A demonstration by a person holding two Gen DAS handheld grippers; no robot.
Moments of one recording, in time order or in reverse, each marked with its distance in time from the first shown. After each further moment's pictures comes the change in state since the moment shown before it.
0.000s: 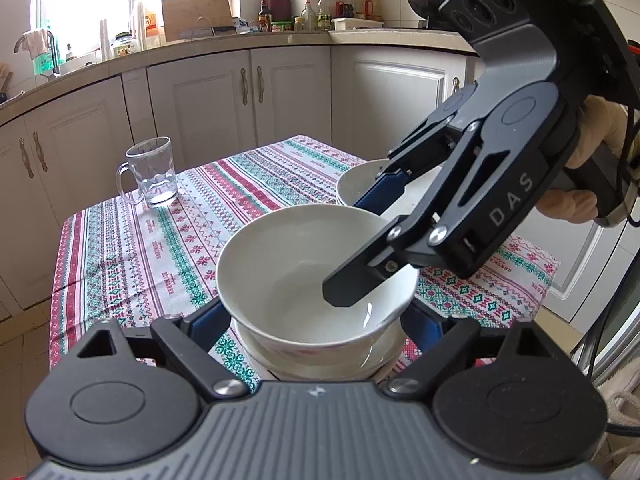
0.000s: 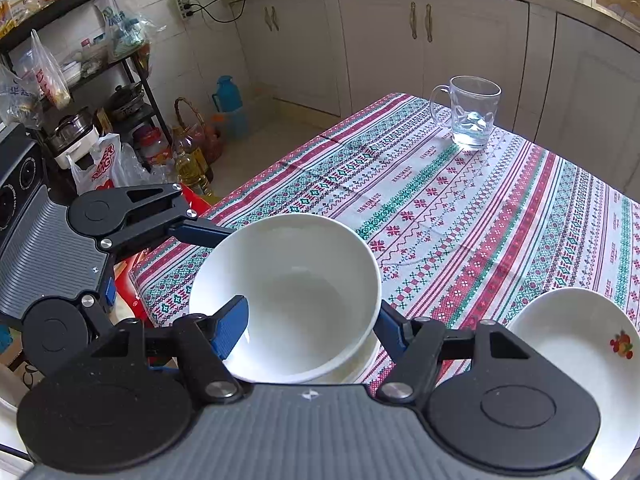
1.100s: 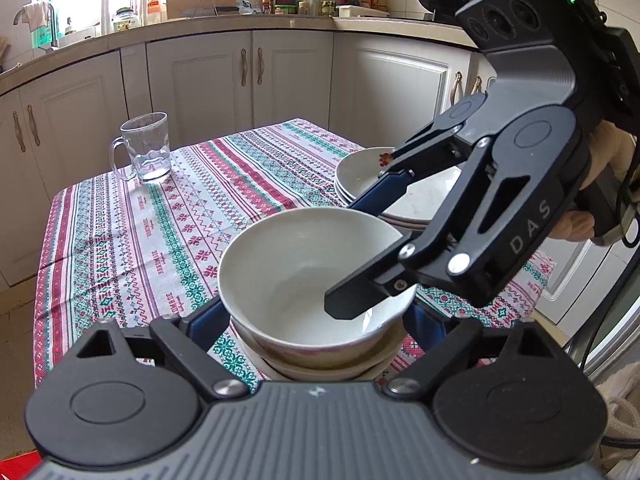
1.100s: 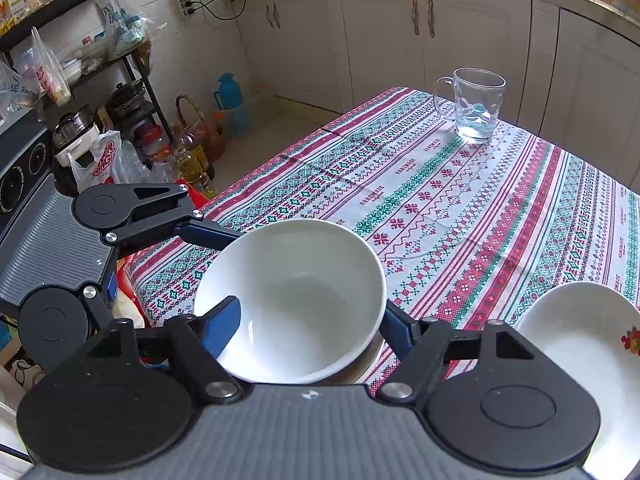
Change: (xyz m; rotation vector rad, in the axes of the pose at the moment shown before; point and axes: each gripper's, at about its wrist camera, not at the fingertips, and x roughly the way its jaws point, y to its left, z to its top) left arm 0.012 0.011 0.000 -0.052 0.040 -0.041; right arm 0.012 0.000 -0.006 -0.003 0.003 0.004
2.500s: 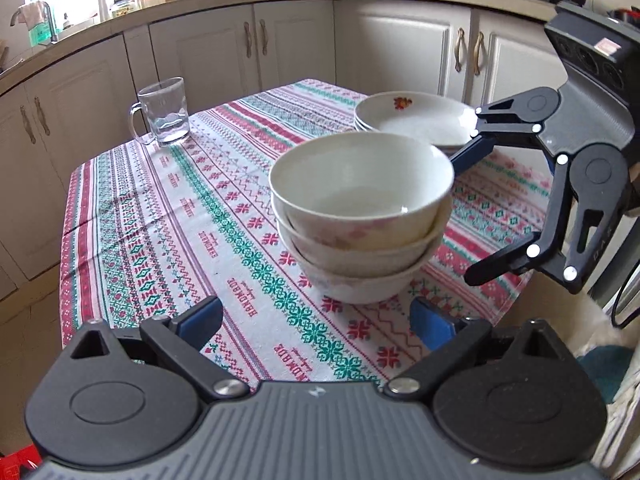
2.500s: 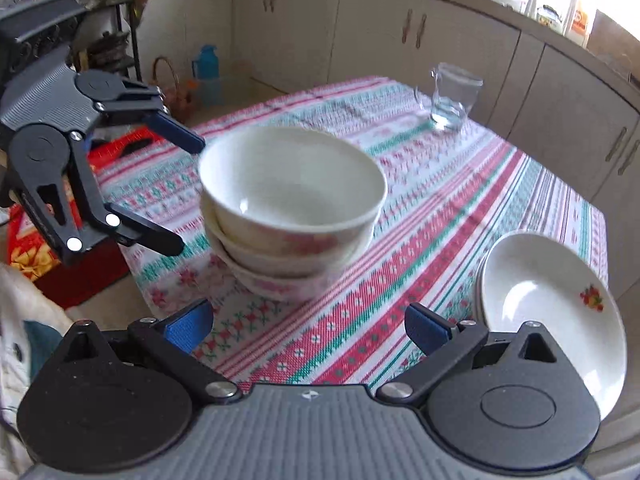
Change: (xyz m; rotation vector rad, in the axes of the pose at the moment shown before) left arm -0.008 0.014 -0.041 0.080 0.093 0.047; right arm 0.003 0.030 -0.080 -0.150 0.004 -0.204
